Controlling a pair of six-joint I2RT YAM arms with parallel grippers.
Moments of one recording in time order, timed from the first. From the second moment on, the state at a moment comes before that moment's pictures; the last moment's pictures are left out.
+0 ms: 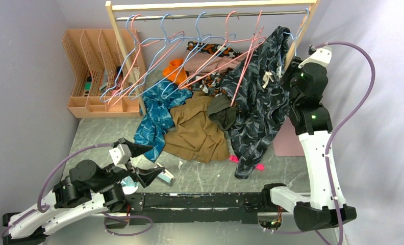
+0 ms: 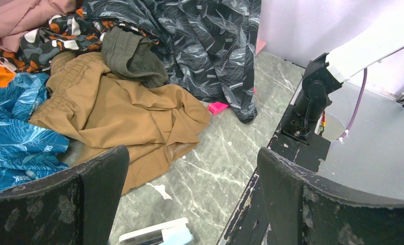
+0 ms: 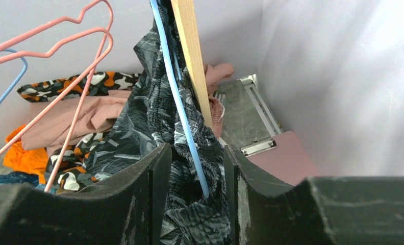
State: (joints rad) left arm -1.13 0.13 0.55 -0.40 -0.12 -0.15; right arm 0.10 1.11 1.43 -0.45 0.38 0.13
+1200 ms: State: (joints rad) left arm -1.13 0.15 0.55 -0.40 -0.13 -0.15; right arm 0.13 0.93 1.41 -0.79 0.43 0.27
